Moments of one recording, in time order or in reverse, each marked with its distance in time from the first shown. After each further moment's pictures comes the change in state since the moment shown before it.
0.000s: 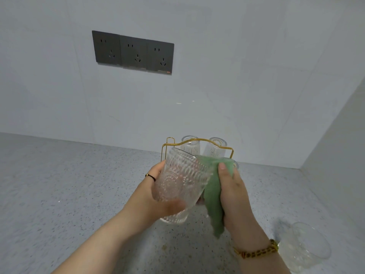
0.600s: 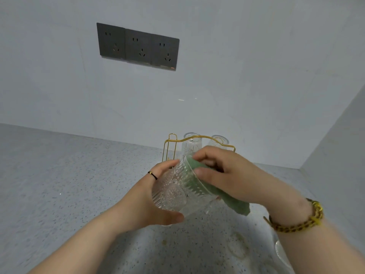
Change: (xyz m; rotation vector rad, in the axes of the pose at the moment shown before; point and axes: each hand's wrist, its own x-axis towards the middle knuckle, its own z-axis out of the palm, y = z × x) left_hand -0.004 -0.001 -0.017 0.324 -0.111 0.108; right_hand -0.025 -0.046 -0.008 -0.618 -0.674 -0.565
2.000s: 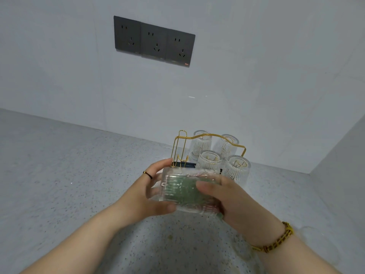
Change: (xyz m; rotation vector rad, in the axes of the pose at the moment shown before) left_hand -0.014 -0.026 -0.011 -0.412 -0.037 -0.011; right_hand 0.000 0.031 0.051 0.811 -0.086 0.331
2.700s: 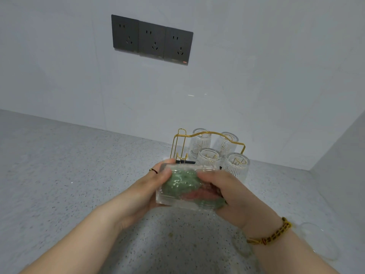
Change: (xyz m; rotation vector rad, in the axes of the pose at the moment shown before) left_hand 0.007 0.012 0.011 -0.326 0.028 -0.263; right_hand -0.003 -0.011 0.006 0.245 -0.057 0.029
